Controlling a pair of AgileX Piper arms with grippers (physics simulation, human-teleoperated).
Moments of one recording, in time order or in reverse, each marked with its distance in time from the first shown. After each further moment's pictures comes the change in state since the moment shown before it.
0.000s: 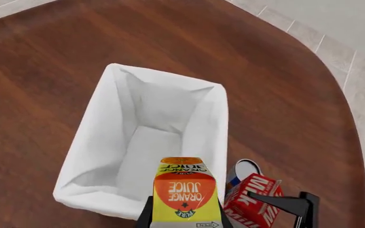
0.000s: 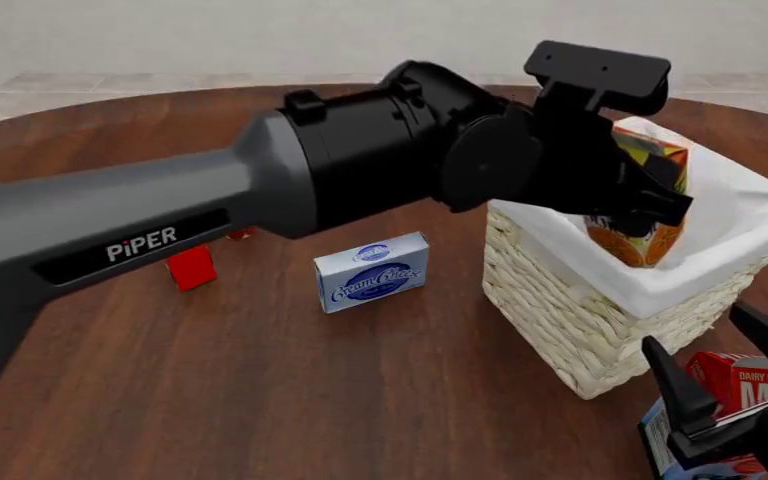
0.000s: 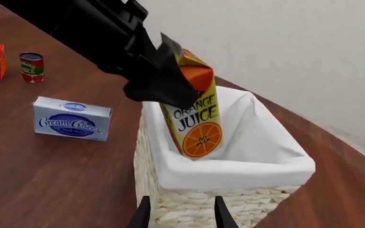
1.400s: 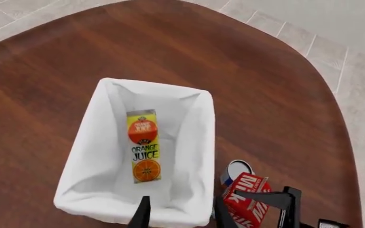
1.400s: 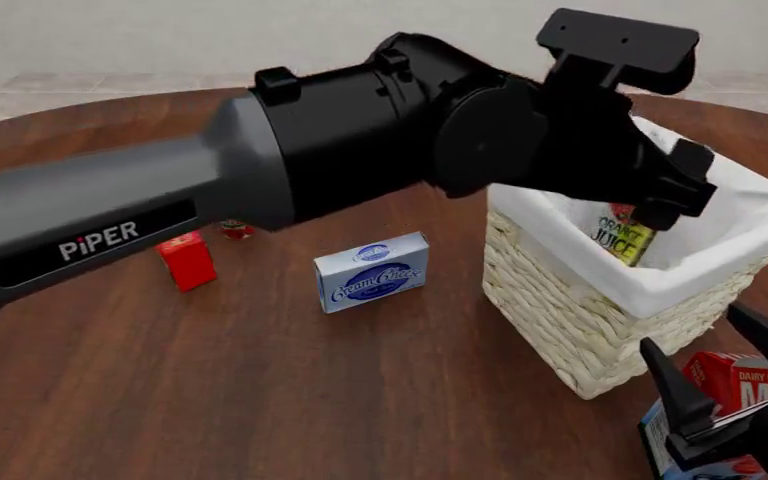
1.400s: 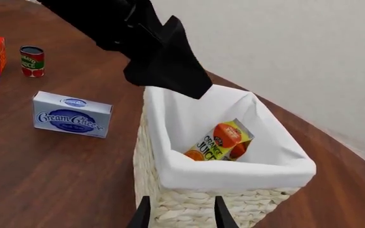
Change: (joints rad) left arm -0.020 -0.036 -0.018 0.018 0.056; right arm 0.004 0.010 -0.001 0.001 -0.023
